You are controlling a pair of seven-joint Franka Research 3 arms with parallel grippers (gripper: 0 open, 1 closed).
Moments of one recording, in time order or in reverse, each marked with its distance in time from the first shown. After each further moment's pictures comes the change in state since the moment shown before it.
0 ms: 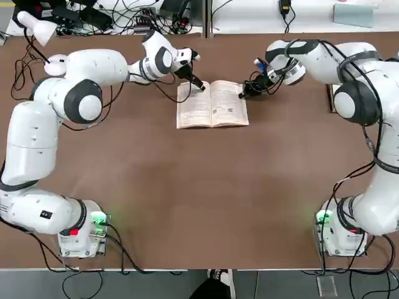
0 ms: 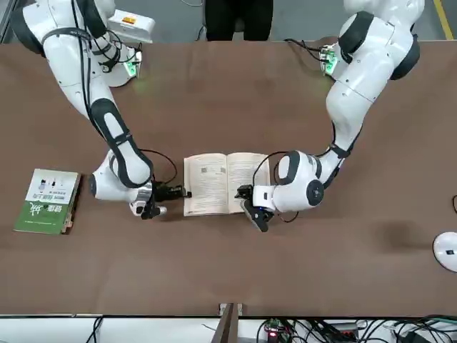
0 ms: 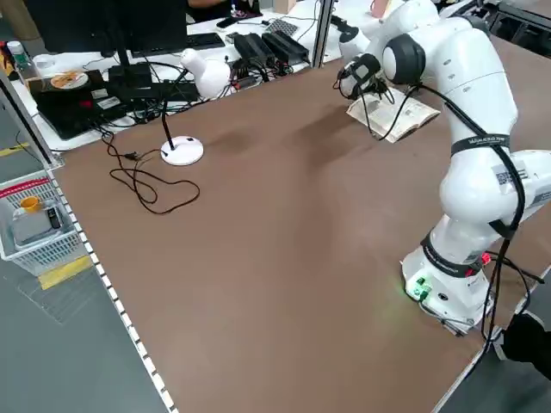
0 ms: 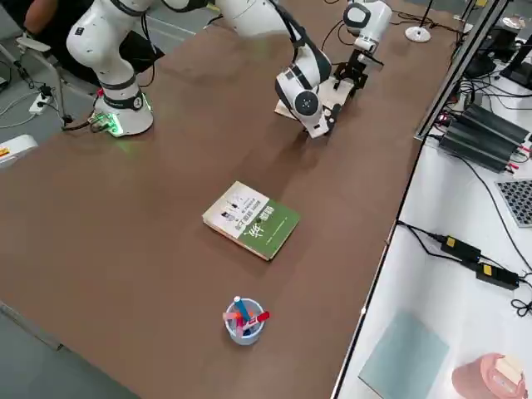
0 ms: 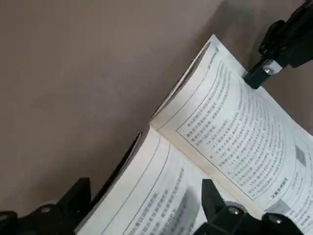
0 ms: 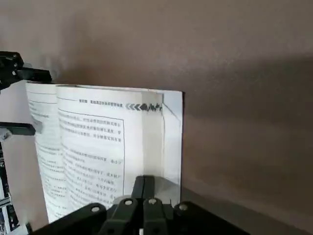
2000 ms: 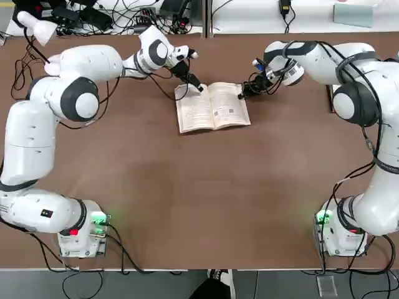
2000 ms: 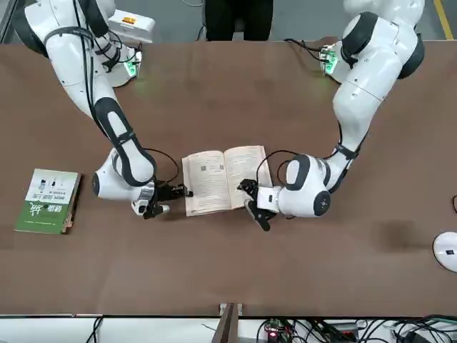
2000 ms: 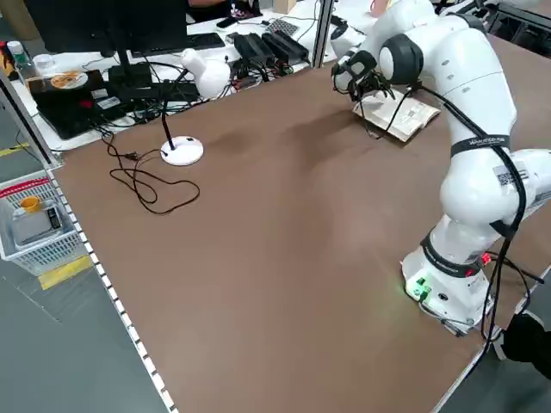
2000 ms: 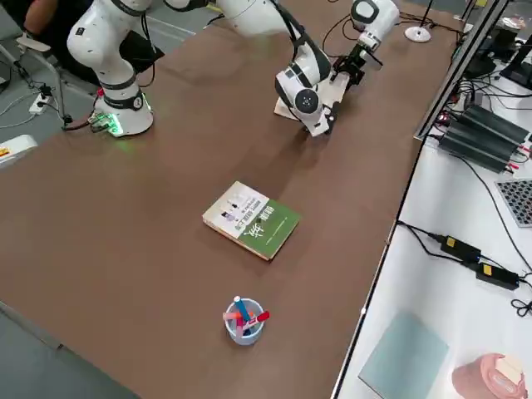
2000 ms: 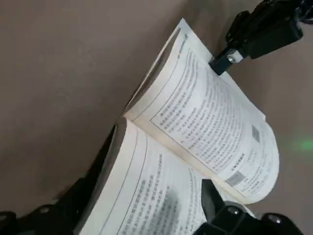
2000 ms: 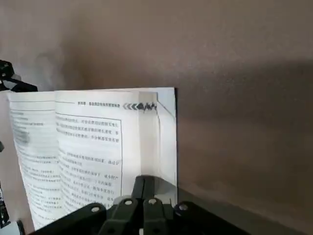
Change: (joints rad) left arm 0.032 -0.014 0.001 0.052 -0.034 -0.243 -0.048; right arm 0.007 0.000 -0.001 -0.001 -0.010 0.010 -0.022
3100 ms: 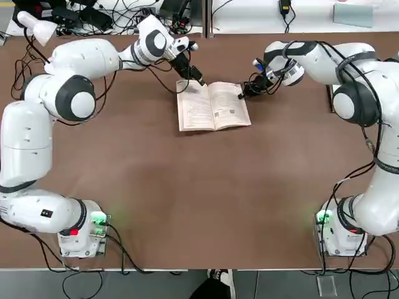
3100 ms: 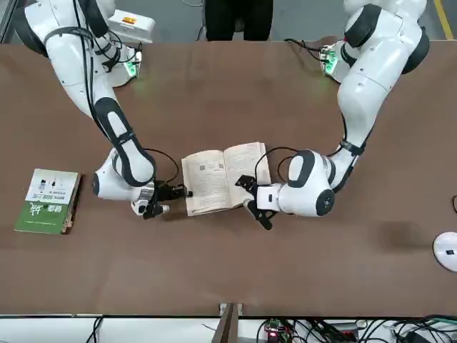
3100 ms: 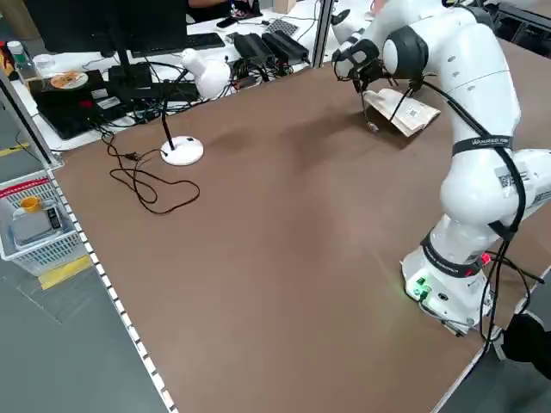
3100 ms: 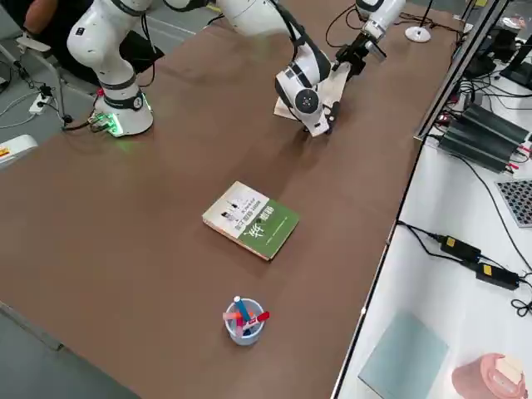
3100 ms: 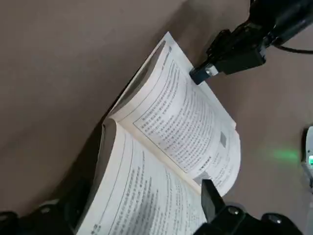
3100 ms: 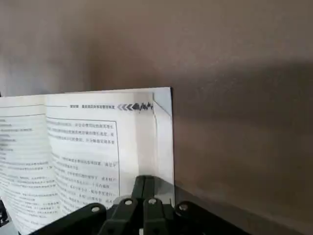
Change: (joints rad) left arm 0.000 -0.062 0.002 0.012 0.000 -0.091 -0.170; right arm 0.000 0.000 -0.001 0.000 -0.002 0.000 -0.007
